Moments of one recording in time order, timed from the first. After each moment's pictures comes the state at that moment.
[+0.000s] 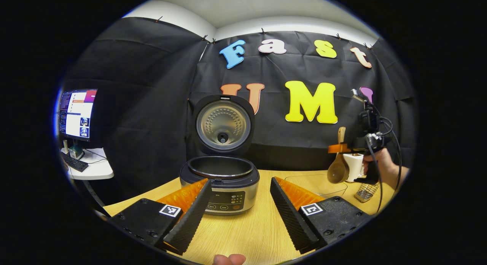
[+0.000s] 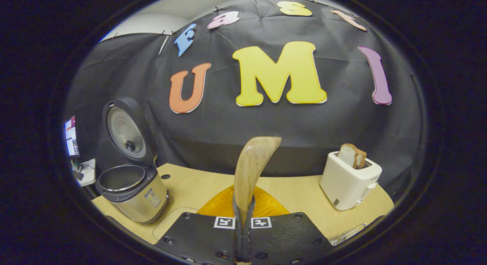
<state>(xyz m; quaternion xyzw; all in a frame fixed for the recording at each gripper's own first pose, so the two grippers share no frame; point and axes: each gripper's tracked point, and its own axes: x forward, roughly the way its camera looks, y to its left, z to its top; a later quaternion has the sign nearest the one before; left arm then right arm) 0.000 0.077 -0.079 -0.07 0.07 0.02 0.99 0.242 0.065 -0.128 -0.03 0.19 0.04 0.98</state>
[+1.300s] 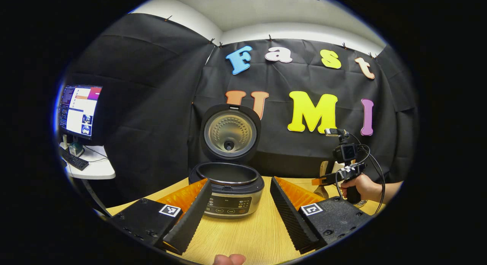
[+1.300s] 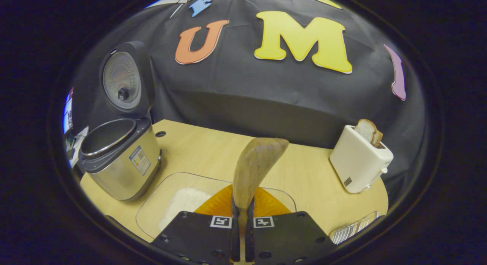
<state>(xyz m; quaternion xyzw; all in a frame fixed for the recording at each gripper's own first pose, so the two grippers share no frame) -0.012 0.100 -0.062 -0.08 0.05 0.02 0.99 0.225 0.083 -0.204 -0.09 0.33 0.04 0.94</state>
